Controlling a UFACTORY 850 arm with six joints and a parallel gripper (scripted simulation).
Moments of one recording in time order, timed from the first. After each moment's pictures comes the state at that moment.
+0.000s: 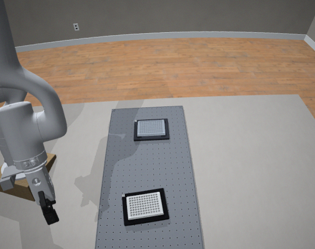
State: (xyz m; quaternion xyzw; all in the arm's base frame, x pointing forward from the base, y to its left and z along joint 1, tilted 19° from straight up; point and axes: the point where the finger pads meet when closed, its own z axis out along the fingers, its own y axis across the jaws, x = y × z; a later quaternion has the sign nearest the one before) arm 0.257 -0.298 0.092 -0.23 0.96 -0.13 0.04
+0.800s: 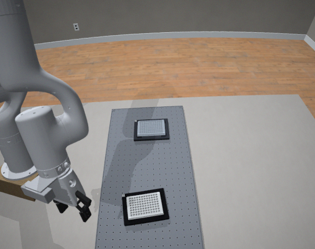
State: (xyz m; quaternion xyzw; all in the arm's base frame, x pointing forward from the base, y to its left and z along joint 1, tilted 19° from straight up) arm 0.325 -0.296 0.083 -0.53 0.85 -0.09 0.02
